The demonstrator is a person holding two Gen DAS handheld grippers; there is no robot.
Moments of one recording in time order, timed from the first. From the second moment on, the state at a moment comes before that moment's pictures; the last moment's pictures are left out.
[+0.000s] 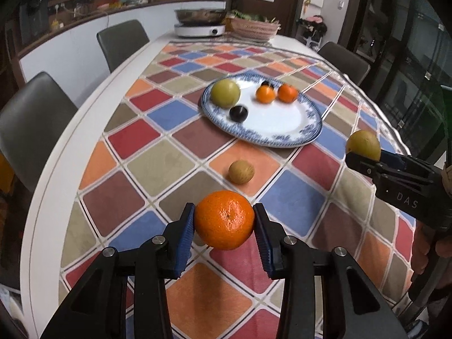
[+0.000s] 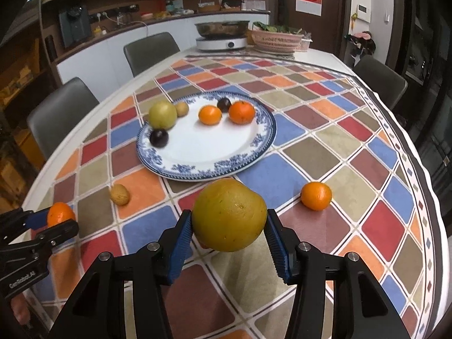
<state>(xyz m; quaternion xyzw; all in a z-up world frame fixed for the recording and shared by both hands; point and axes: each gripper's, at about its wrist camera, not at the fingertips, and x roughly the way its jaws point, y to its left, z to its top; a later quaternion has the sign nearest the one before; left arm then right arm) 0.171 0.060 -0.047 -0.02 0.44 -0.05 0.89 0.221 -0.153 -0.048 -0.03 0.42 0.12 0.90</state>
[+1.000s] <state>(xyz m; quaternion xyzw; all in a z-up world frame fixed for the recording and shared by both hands) 0.214 0.028 0.039 0.02 0.34 -0.11 0.93 0.232 -0.160 0.036 -0.03 0.34 0.17 0.93</state>
